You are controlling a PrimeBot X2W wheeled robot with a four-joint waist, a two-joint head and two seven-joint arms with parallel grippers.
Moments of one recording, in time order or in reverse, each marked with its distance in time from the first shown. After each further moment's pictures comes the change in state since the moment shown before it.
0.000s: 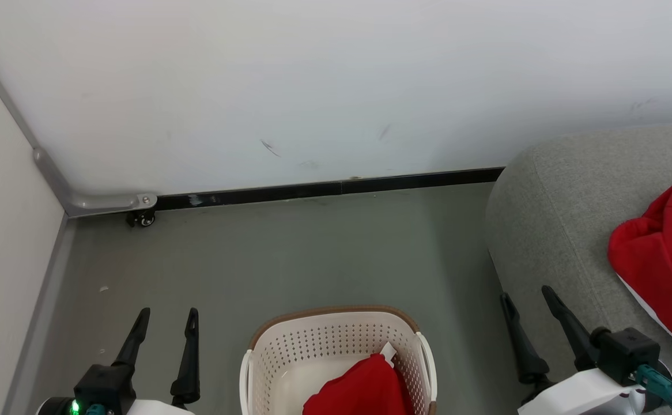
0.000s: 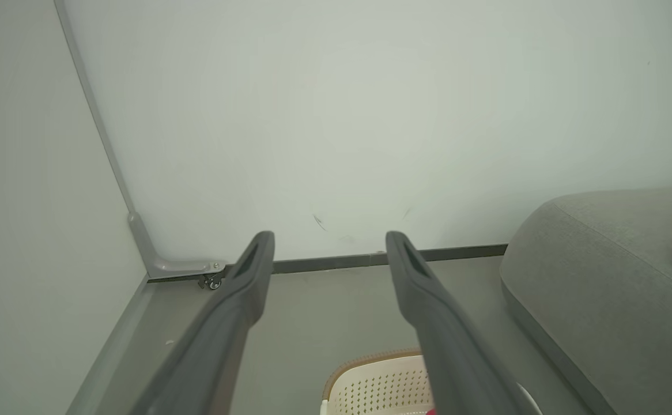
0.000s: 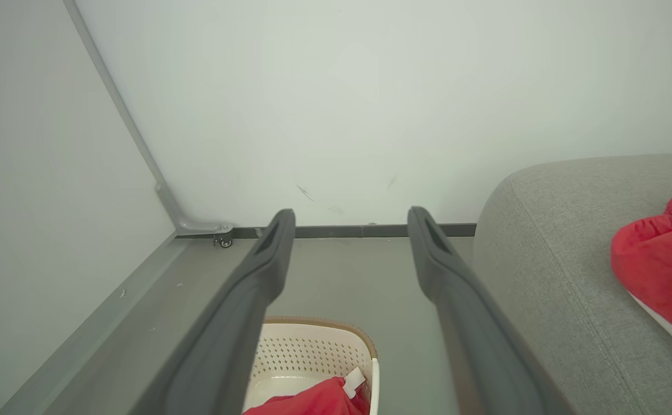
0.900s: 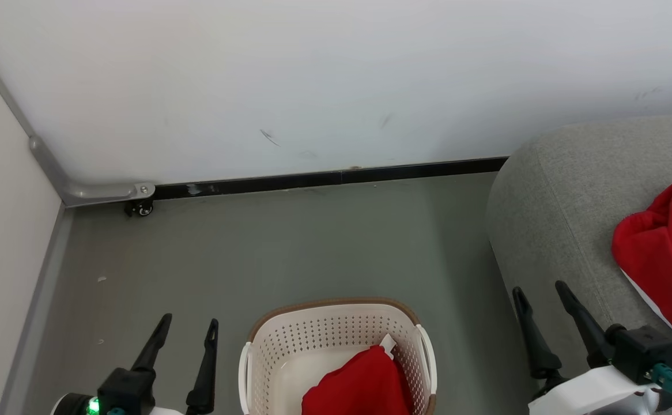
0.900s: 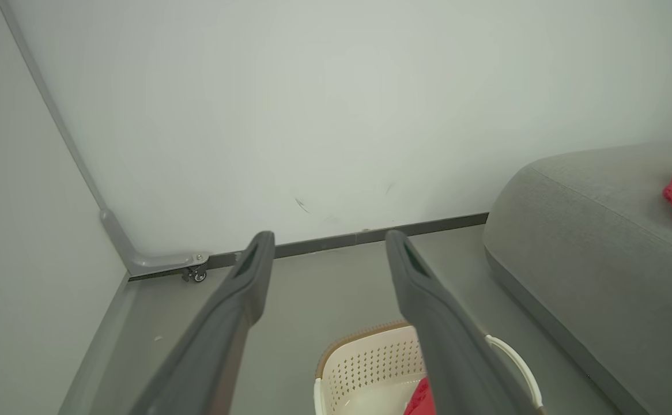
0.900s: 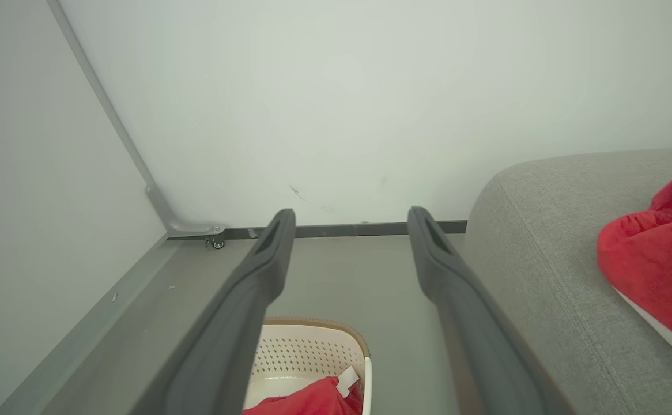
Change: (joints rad) left arm -0.003 0.010 -0.023 0.023 0.042 -0.049 0.000; right arm 0.013 0.003 -0.030 -0.045 0.000 0.000 0.018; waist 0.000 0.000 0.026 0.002
